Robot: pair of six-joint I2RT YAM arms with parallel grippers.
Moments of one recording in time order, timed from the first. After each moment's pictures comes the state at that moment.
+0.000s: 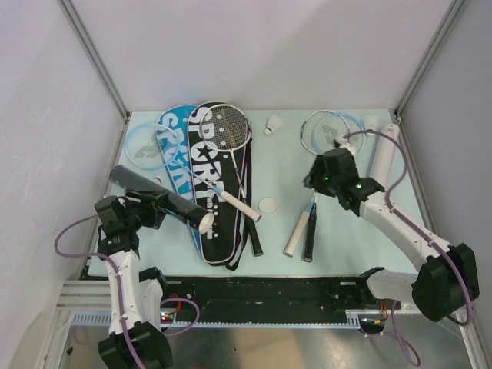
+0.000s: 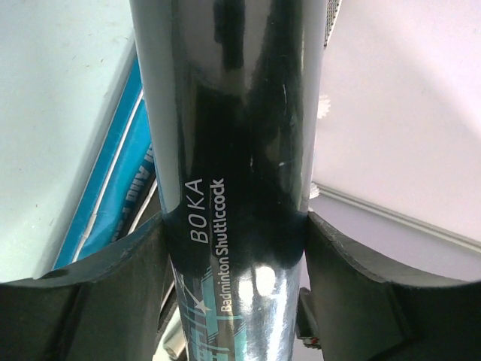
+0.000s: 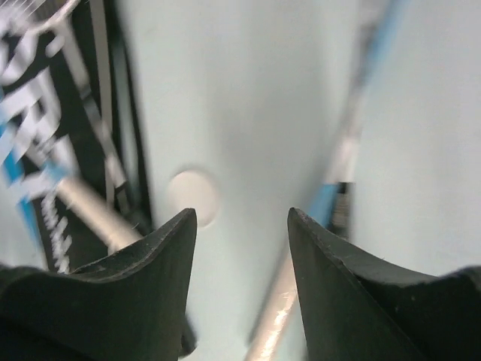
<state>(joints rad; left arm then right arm) 0.41 0.65 0.44 -0.39 0.50 -1.19 0.52 1.25 0.95 -0.38 0.10 0.67</state>
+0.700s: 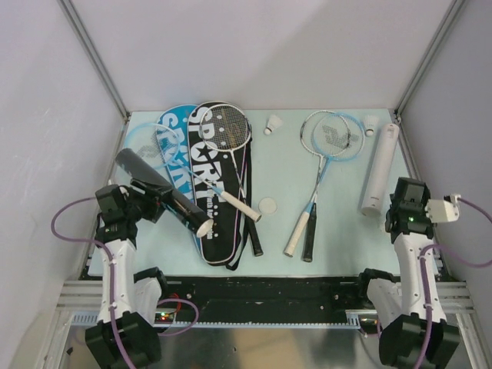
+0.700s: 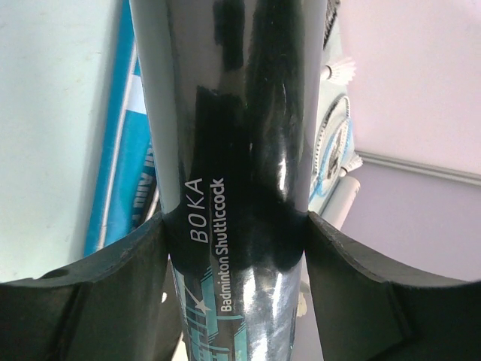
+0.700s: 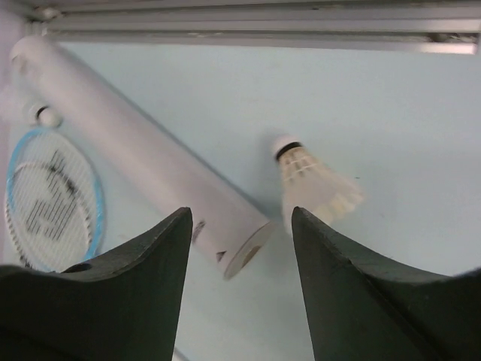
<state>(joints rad) 0.36 0.76 0.53 -0.41 0.50 -0.97 -0.18 0.82 0.68 -0.60 0.57 1.09</state>
